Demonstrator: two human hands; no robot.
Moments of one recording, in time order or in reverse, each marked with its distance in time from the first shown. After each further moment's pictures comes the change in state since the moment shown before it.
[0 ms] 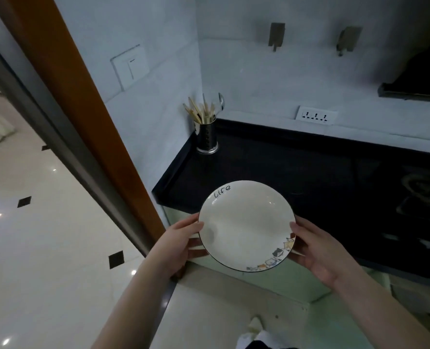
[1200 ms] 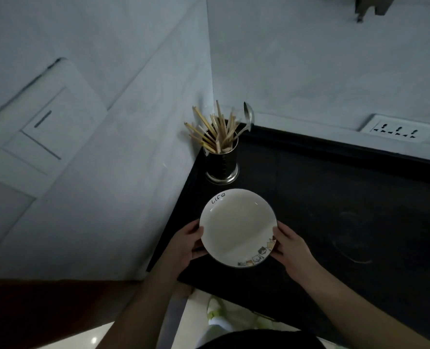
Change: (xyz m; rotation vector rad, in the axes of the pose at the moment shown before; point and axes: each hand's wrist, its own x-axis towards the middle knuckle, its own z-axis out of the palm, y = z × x) left_hand 0.353 0.060 -0.085 0.004 0.127 -0.268; right_hand 0.349 -0.017 0.111 -0.057 0.197 0.277
